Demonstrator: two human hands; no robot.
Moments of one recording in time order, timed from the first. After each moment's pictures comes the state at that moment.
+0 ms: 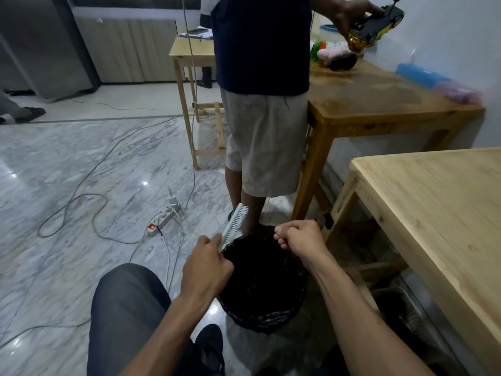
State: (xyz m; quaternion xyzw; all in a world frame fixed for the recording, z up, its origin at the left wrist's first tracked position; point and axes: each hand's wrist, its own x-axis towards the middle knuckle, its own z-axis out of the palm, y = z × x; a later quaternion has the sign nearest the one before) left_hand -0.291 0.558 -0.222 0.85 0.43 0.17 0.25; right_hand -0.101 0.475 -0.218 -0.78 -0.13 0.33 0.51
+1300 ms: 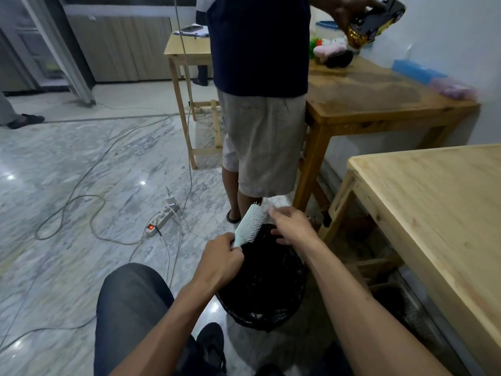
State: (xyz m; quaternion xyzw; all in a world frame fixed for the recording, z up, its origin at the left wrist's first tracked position) left_hand -0.267 0.562 -0.205 0.80 0.43 0.10 0.41; right_hand -0.093 0.503 -0.213 -0.79 -0.14 0.36 0.48
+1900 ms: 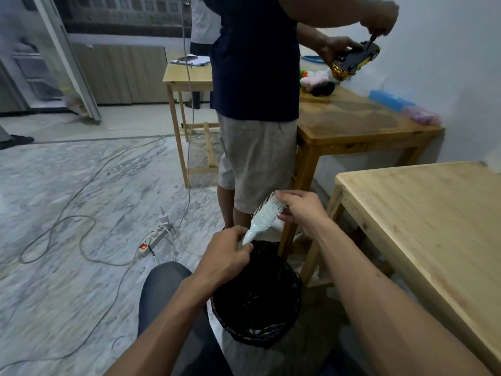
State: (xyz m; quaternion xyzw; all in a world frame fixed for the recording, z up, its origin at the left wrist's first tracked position) left_hand -0.268 0.570 -0.164 0.87 0.31 0.16 0.36; right_hand -0.075 0.505 -0.144 -0.72 -0.12 0.30 0.61
